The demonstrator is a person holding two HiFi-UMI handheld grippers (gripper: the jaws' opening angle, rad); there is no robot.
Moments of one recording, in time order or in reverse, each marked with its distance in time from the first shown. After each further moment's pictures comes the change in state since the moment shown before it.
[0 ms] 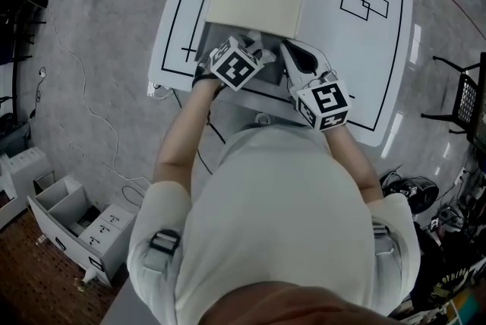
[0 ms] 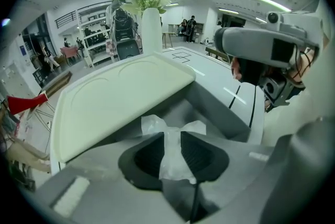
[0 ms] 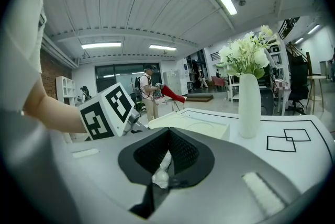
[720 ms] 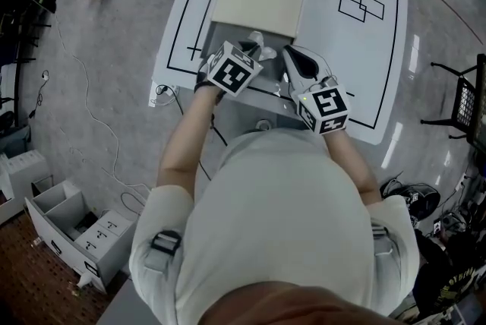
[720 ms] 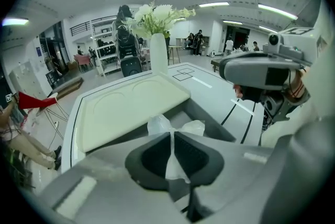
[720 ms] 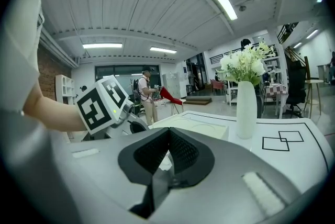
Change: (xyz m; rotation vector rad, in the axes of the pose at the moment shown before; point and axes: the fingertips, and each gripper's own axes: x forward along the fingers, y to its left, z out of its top) left arm -0.038 -0.005 0.012 -0.046 -0.149 0.084; right arm -0.022 0.018 0.003 -0.019 -0.029 -0.020
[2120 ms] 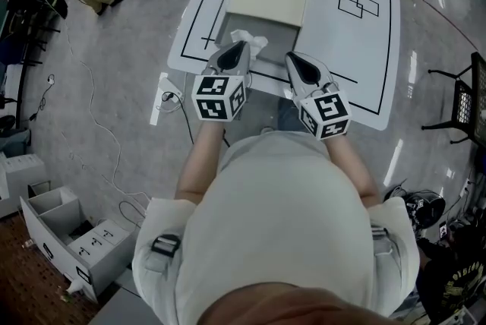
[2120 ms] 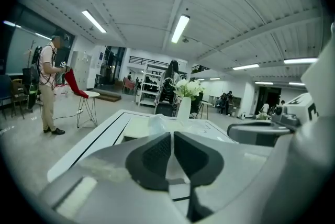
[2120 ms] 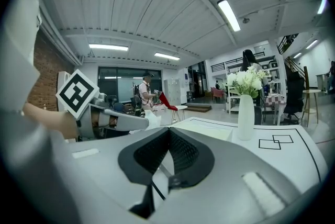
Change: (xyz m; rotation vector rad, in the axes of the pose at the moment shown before) left arm -0.142 -0.012 -0.007 -0.398 -0.621 0.248; right arm -0.054 0.070 0.005 -0.056 -0.069 -0.018
